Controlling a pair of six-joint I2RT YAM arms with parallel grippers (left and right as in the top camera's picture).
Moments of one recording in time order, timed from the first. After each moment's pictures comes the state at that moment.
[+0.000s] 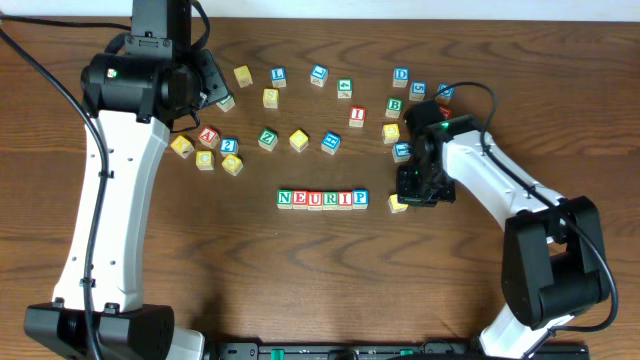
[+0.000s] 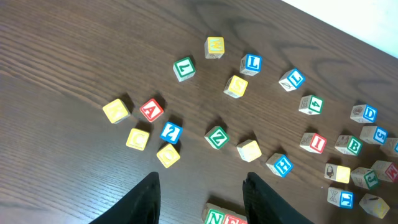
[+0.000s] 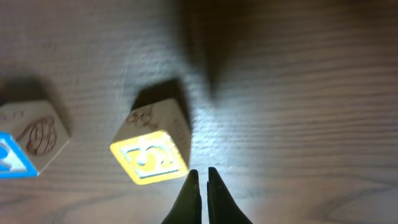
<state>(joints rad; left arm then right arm) -0.12 1.64 1.84 -1.18 -0.06 -0.49 0.31 1.85 1.24 -1.00 -0.09 0.37</state>
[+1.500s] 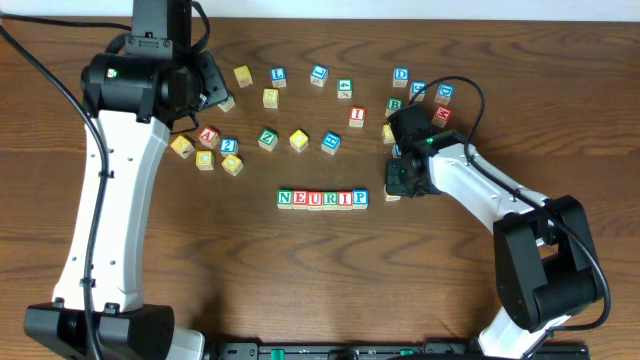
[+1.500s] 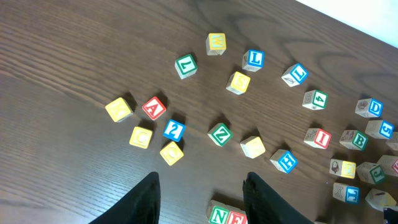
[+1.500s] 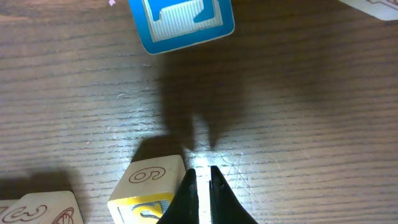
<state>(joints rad) -0.12 1.64 1.84 -1.20 -0.06 -0.47 0.37 1.85 1.15 -0.69 0.06 0.42</state>
